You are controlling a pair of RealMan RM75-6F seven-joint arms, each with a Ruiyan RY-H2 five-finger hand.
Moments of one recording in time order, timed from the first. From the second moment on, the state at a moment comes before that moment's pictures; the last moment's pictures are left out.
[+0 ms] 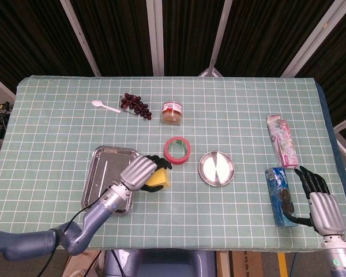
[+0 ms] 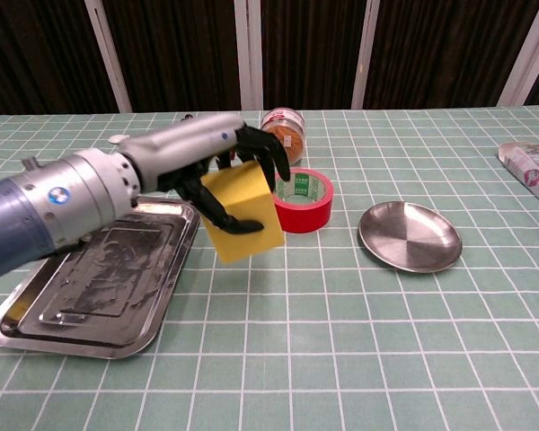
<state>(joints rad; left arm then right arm) -0.79 -1.71 -0.18 -1.47 1.39 0.99 0.15 0.11 -1.05 0.01 -1.79 -1.44 1.41 0.09</state>
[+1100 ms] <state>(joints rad) -0.95 -1.73 -0.32 -1.46 1.04 0.89 0.48 0.09 -1.04 0.06 -1.76 -1.35 1.39 0.08</state>
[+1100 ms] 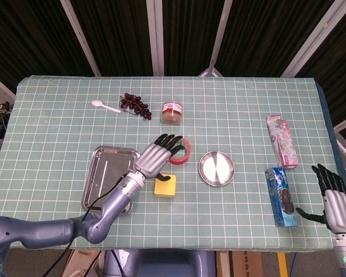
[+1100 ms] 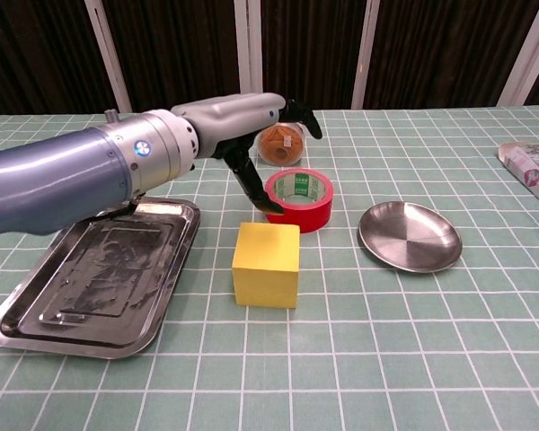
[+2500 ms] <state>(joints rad) -1.20 -2.16 -0.29 -0.57 1.25 0.67 -0.10 0.09 -1.06 0.10 -1.74 -1.29 1.36 0.05</state>
